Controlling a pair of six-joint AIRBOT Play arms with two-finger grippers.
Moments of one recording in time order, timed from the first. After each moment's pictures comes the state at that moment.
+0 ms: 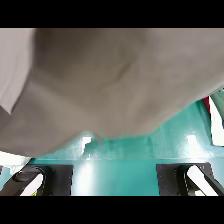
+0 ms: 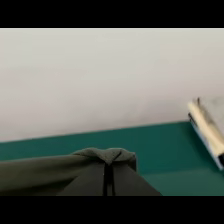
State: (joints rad) left arm 0.00 -0.83 2.03 1.13 -1.18 -1.38; right arm -0.73 -0.96 2.06 -0.83 1.38 1.52
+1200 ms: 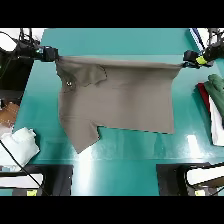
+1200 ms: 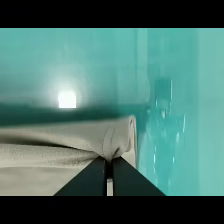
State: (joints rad) left arm 0.00 -1.50 1.62 1.24 -0.89 -1.34; right arm -0.16 -1.64 1.81 -1.38 1.27 1.62
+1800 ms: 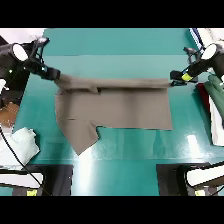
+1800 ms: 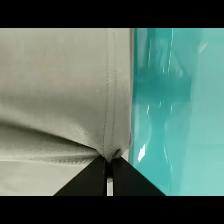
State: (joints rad) left arm 0.00 -1.54 1.52 1.45 -1.16 -1.33; right arm -0.08 -1.66 1.60 -1.42 1.35 1.60
